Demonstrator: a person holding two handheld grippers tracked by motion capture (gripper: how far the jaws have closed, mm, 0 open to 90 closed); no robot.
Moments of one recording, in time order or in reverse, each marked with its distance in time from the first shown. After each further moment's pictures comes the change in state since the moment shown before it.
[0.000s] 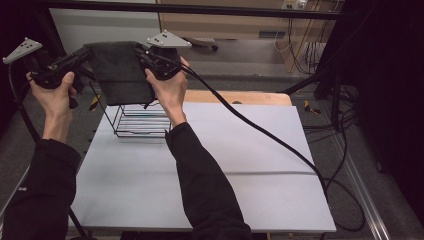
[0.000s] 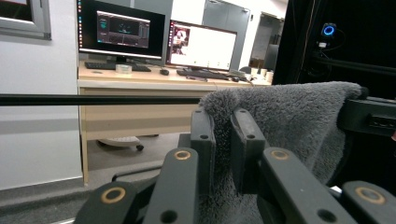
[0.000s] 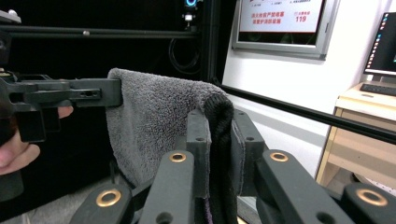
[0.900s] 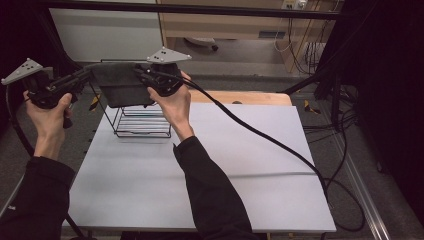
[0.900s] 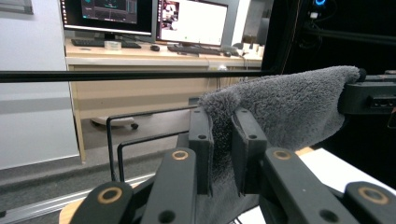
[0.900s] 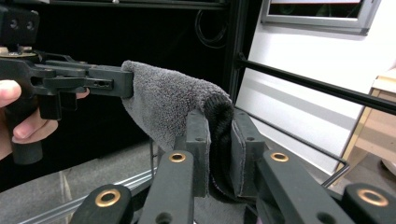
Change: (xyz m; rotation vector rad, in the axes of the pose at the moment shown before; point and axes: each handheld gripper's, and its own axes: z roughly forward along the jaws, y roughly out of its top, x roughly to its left) left arm -0.005 -0.026 -0.029 0.103 -0.039 0.025; right arm 0.015 -0.022 -0.019 0.096 0.109 -0.015
